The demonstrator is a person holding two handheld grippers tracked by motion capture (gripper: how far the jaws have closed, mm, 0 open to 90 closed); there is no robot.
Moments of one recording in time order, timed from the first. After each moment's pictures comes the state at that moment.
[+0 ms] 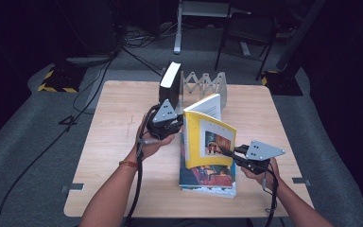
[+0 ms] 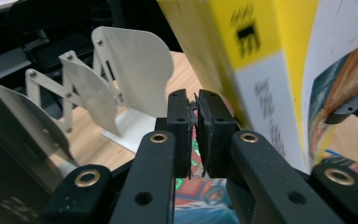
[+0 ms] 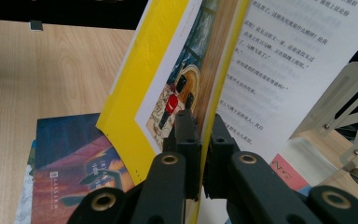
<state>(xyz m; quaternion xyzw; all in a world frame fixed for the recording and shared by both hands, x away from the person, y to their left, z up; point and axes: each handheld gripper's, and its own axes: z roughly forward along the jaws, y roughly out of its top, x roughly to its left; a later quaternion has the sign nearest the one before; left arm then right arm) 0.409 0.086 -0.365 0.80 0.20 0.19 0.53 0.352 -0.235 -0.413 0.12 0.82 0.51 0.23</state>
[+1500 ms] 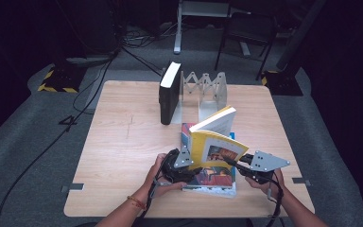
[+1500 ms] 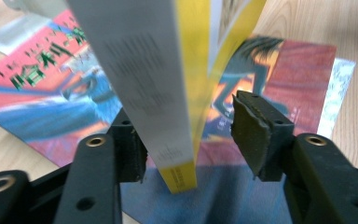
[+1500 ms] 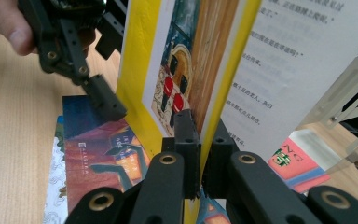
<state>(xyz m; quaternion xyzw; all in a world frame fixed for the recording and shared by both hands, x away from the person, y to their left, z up) 0.340 0.045 -0.452 0.86 0.20 0.13 0.45 0.332 -0.246 -0.424 0.10 0.82 0.51 0.23</state>
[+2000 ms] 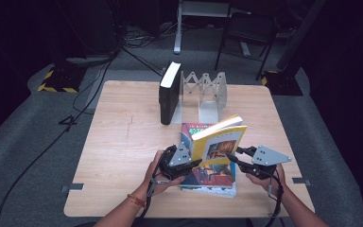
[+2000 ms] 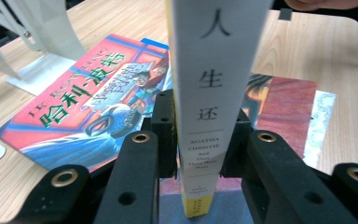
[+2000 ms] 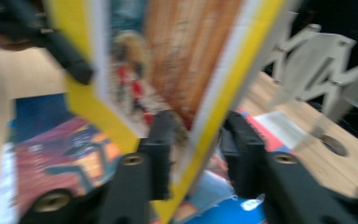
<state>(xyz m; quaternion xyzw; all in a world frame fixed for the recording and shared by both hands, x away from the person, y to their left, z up) 0.338 0.049 -0.436 0.85 0.17 0.15 0.48 0.344 -0.254 -0.425 0.16 0.81 0.50 0.26</state>
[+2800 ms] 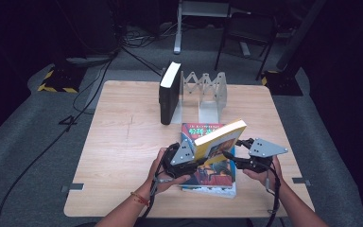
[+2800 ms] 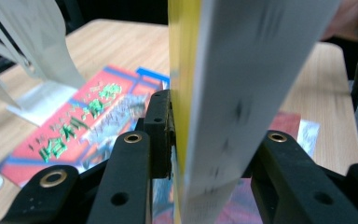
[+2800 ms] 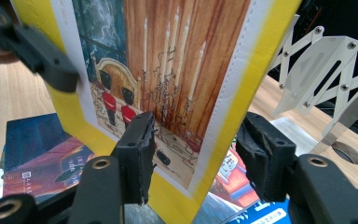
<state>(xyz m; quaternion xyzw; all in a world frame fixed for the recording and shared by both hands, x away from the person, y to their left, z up) 0.338 0.041 -0.414 0.83 0.17 0.15 0.52 0.359 -0.244 -0.419 0.17 0.81 0.51 0.24</state>
